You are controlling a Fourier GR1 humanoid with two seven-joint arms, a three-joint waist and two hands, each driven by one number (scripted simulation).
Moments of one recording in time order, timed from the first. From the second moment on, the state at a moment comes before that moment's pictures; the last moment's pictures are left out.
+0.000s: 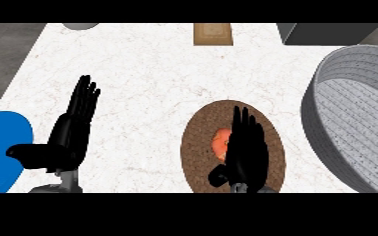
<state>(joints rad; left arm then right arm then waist) -0.01 0.15 -0.09 -1.68 0.11 0.19 0.01 -0.17 -0.01 0.63 -1.66 1.06 0.02 1.20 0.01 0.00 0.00</state>
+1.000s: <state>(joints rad) 0.00 0.12 -0.09 -1.68 0.08 0.18 0.00 -0.17 -0.01 0.60 -1.50 1.00 -0.09 1.14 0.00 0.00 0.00</state>
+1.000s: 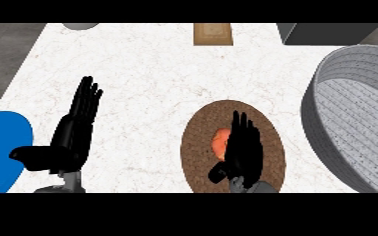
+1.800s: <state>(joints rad) -0.04 0.10 -0.06 -1.66 0.06 0.17 0.02 -0.25 -0.01 0.61 -1.34 0.94 -0.11 1.08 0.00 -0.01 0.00</state>
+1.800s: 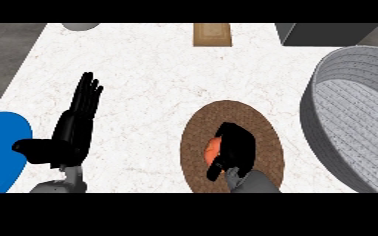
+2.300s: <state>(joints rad) -0.03 0.11 -0.04 -1.67 0.07 0.14 0.01 -0.33 -0.01 0.52 -1.25 0.97 -0.11 1.07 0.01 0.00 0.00</state>
